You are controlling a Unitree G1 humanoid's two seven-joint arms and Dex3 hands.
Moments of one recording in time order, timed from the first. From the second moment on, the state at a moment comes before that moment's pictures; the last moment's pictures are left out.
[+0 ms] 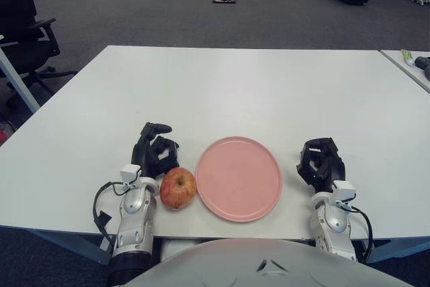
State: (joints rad) left arm 0.24 -0.03 0.13 0.09 -0.14 -0.24 -0.06; right arm 0.39 0.12 -0.05 -0.08 0.02 -0.20 -0.19
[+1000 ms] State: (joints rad) left arm 0.18 0.15 0.21 0.21 -0.09 -0.53 -0.13; right arm 0.39 0.12 -0.04 -0.08 0.02 -0.22 -0.20
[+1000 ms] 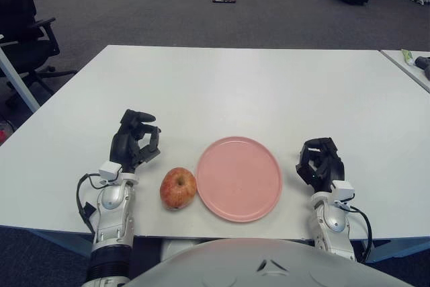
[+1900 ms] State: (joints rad) left arm 0.30 0.36 0.24 0.12 0.28 -0.71 -0.07; right arm 0.37 0.12 -0.03 -0.06 0.01 -0.23 -0.21
